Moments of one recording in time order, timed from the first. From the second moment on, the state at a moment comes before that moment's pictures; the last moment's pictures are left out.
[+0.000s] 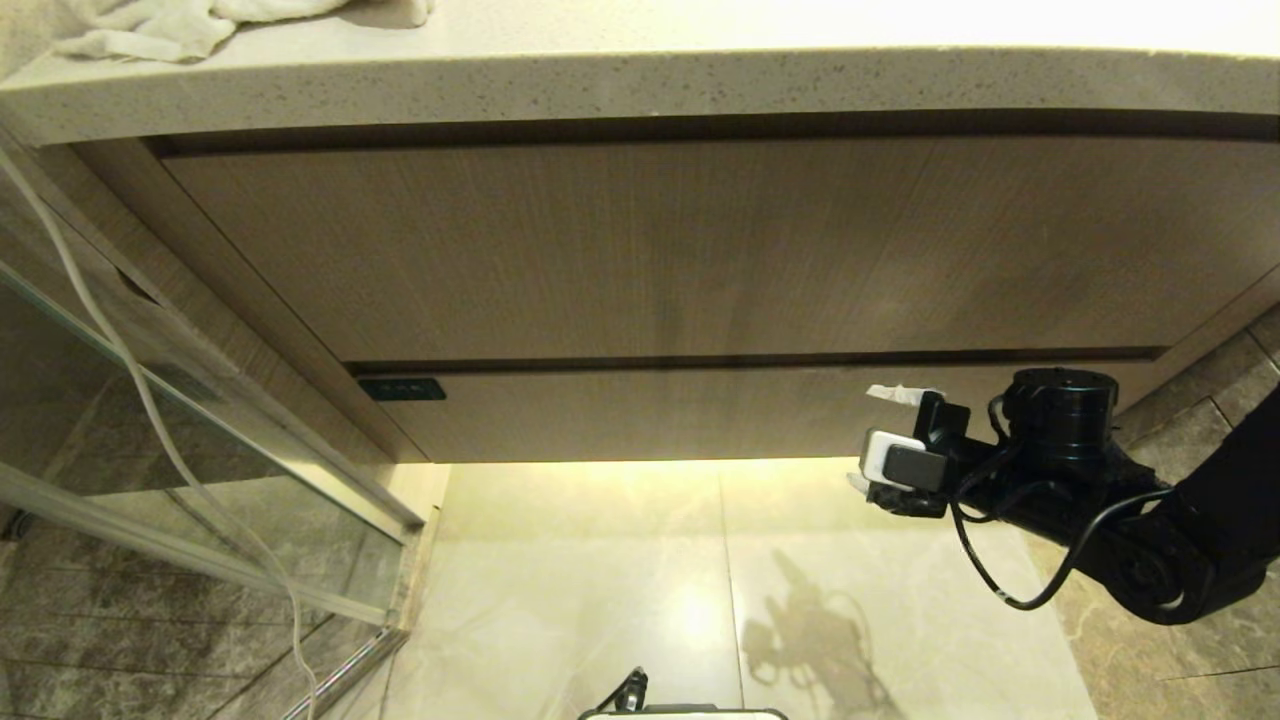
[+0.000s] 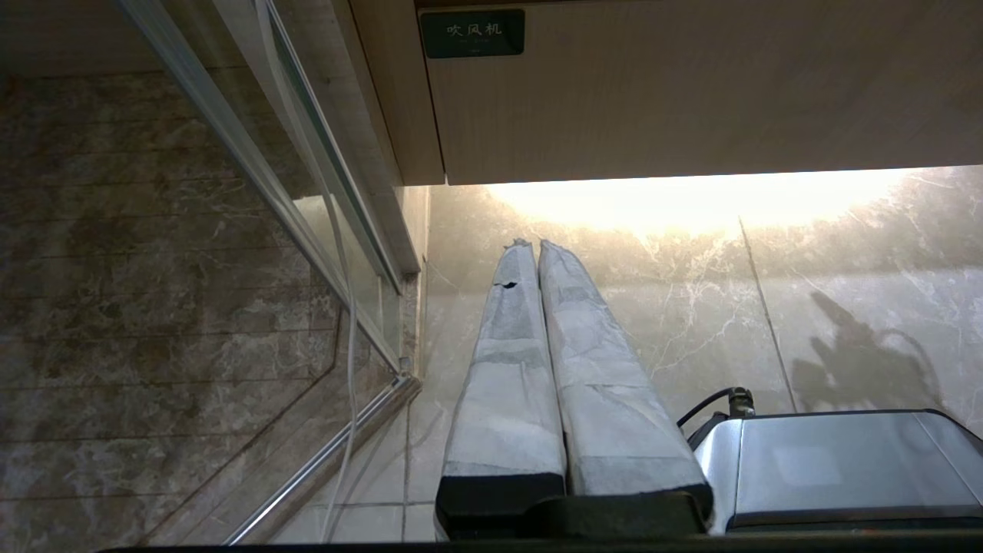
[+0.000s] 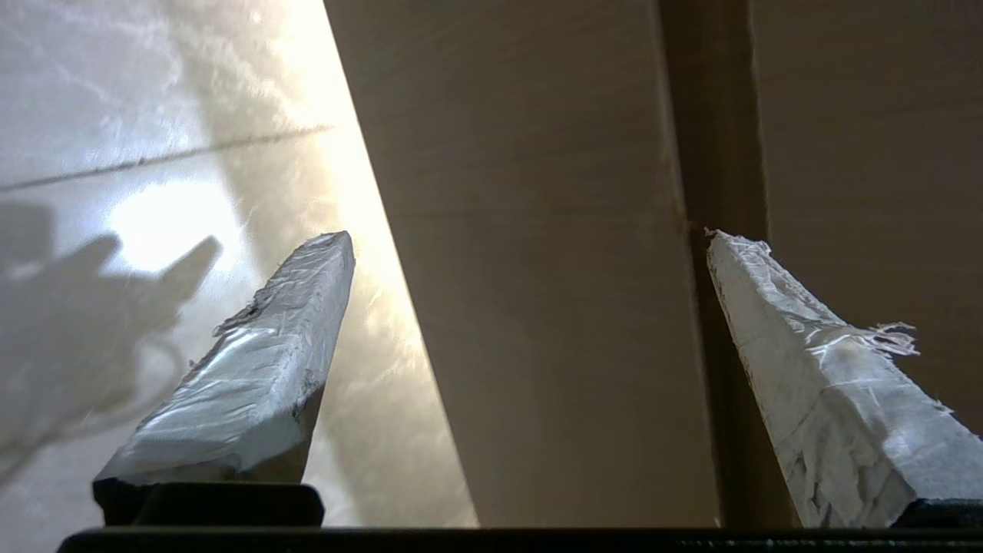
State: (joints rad) left arm 0.00 0.00 0.00 0.00 0.00 0.00; right arm 0.22 1.99 -0.62 -1.08 0.21 -1.25
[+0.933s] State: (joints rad) left arm 0.00 0.00 0.00 0.00 0.00 0.00; right arm 0.21 2.14 -0.78 -1.15 0.22 -1.24
